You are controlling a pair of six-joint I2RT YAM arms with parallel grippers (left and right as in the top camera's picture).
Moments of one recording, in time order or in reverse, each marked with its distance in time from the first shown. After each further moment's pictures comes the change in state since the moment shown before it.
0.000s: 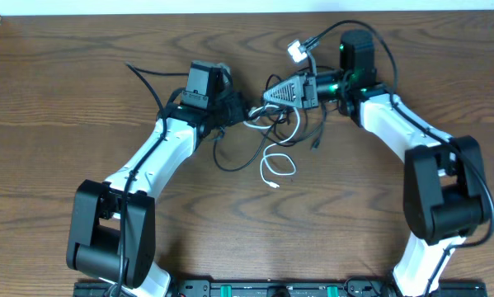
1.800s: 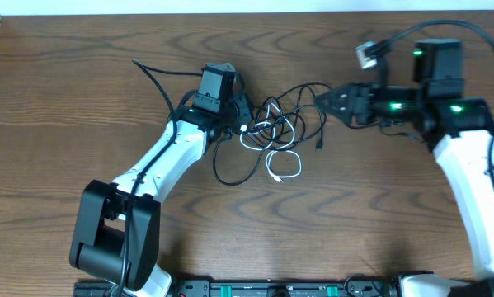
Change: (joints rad) left arm -0.061 0.000 0.001 -0.018 -0.187 -0.035; right arm -0.118 -0.504 0.005 -0.934 0.565 -0.327
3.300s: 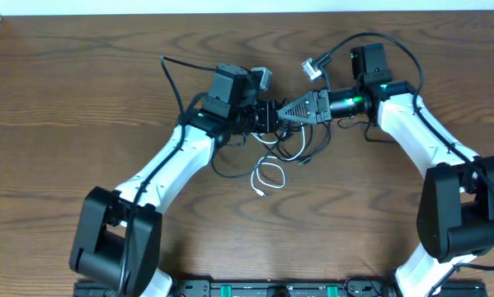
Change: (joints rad) left arm -0.074 -0.021 0.001 0.067 0.320 0.137; right arm 0.079 0.394 -0.001 0.233 -0.466 -0.011
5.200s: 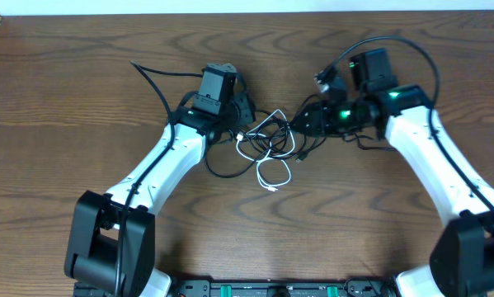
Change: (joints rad) left arm 0.062 -0.028 0.000 -0.103 -0.319 -0.161; right arm 0.071 -0.183 0.001 -0.314 0.663 0.072
